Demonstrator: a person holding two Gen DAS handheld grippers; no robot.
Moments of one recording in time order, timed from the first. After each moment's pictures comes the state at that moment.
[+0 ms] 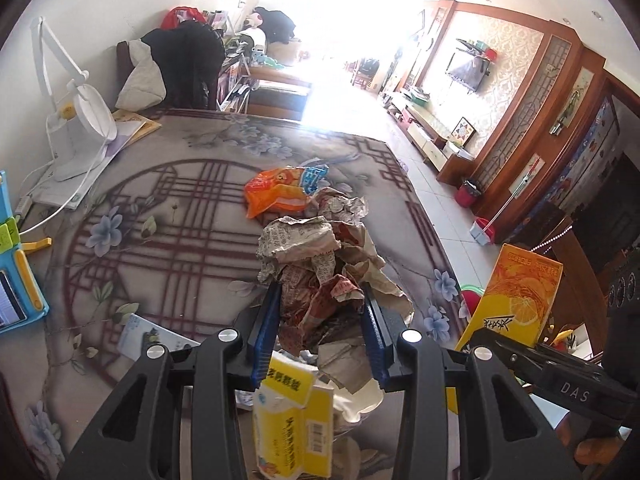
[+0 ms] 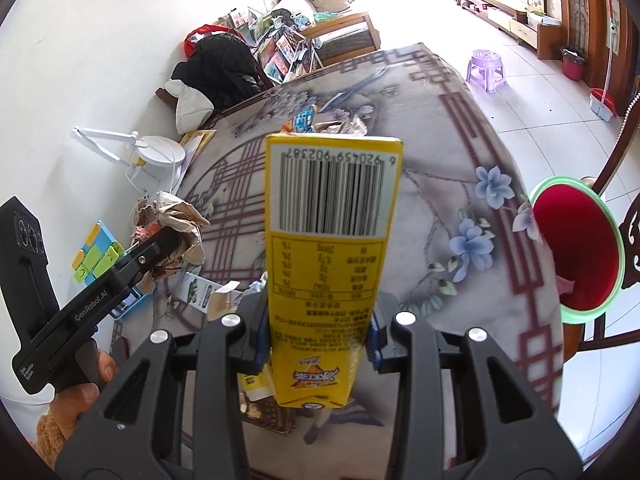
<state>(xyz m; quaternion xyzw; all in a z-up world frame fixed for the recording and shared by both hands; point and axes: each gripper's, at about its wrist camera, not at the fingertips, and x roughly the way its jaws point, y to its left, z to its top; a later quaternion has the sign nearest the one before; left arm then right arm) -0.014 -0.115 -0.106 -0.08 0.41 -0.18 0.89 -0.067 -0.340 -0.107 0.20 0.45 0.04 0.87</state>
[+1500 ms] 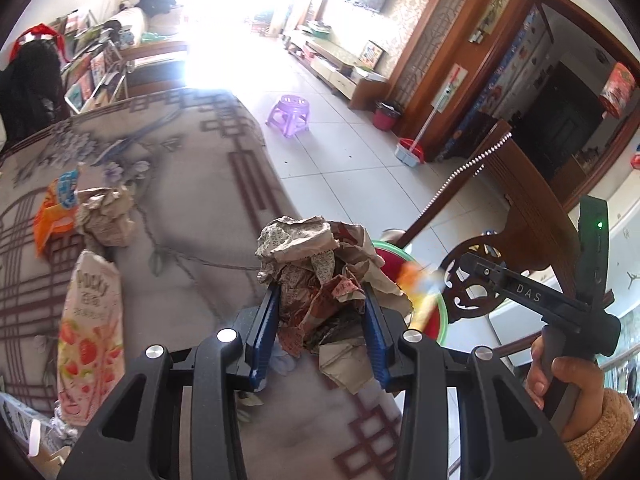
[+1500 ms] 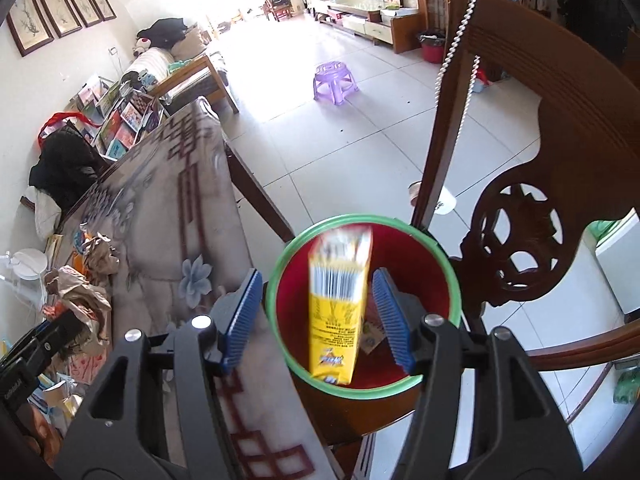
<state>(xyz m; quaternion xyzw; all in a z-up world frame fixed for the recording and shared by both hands) 0.006 -0.367 -0.133 0.01 0.47 -0.34 0.81 -0.092 -0.617 -0.149 0.23 0.43 -0.19 0.85</state>
